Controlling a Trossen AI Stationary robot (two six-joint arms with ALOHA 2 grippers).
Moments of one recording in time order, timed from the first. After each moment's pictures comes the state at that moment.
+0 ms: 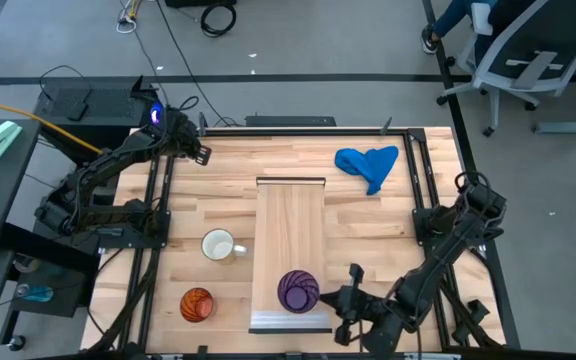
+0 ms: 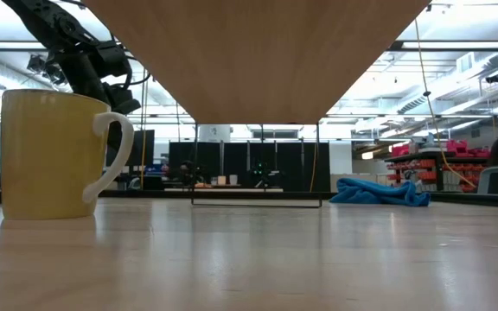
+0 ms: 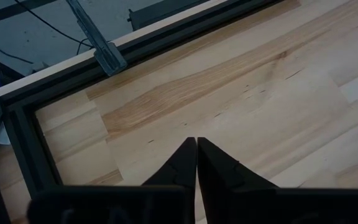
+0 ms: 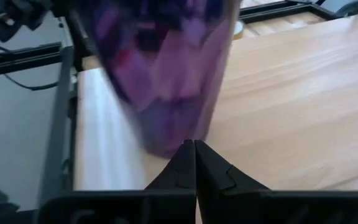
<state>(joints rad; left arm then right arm) 1.03 1.14 0.71 -0.51 0.00 -0.06 0.85 1.77 1.29 -0.39 0.93 0.84</state>
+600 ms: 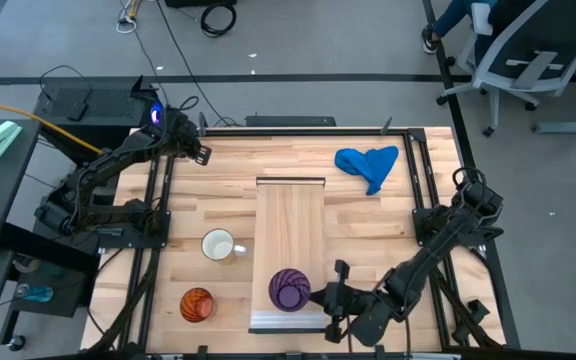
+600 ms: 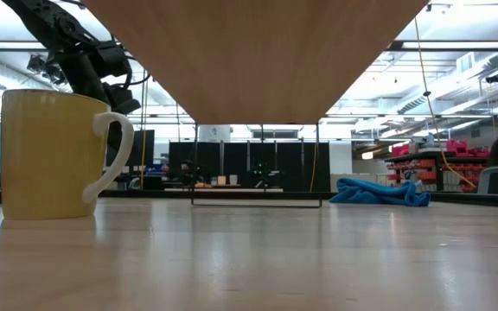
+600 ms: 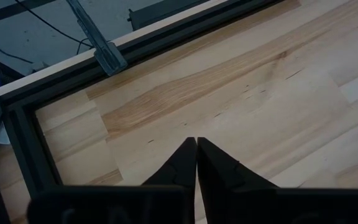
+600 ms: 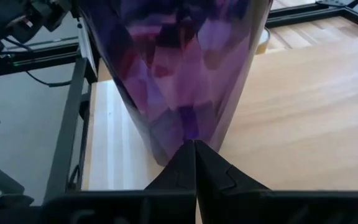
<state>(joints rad) 1.03 1.14 0.71 -0.51 0.00 -0.07 0.77 1.77 1.29 -0.24 0.80 0.66</state>
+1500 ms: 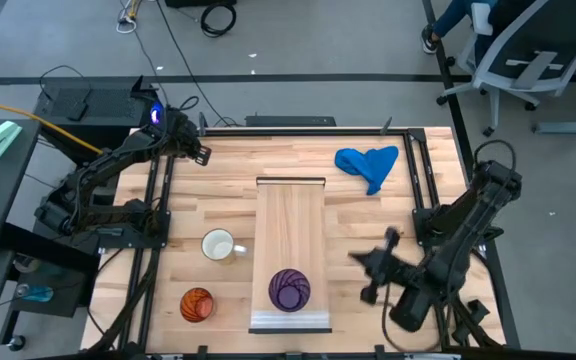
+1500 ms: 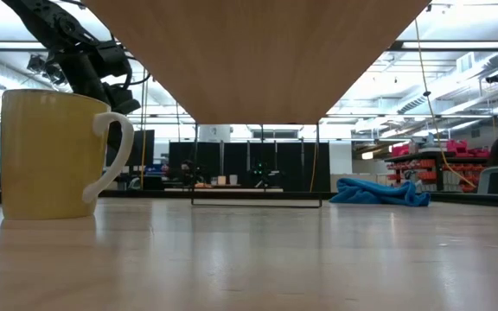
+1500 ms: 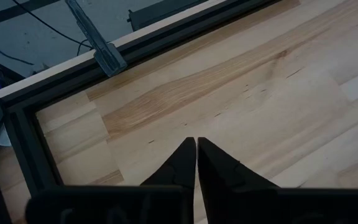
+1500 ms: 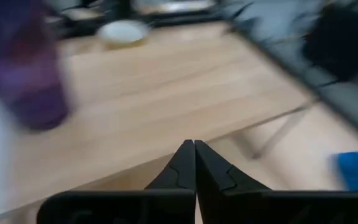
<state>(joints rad) 1.03 1.14 0.71 -0.51 0.00 -0.06 0.87 1.53 1.29 -1.06 1.04 1.12</state>
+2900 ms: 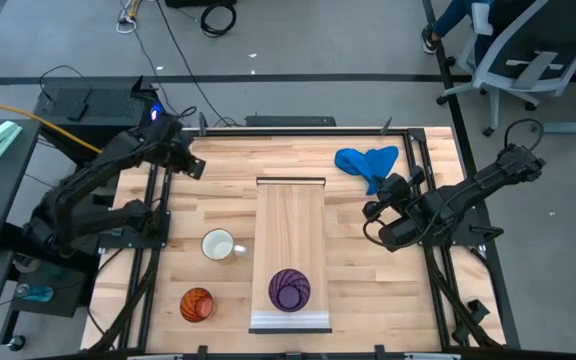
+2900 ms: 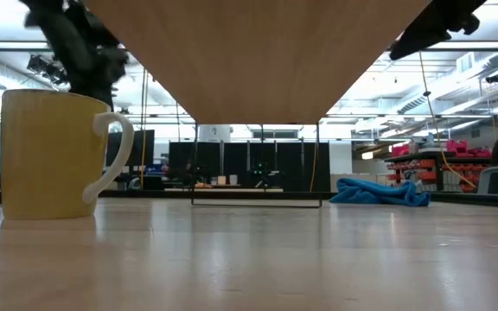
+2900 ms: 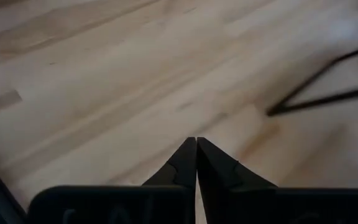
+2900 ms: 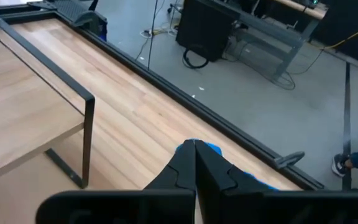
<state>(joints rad) 0.90 0.96 0.84 -0.93 0.24 -0.25 0.47 1.17 1.00 -1.33 1.15 1.23</state>
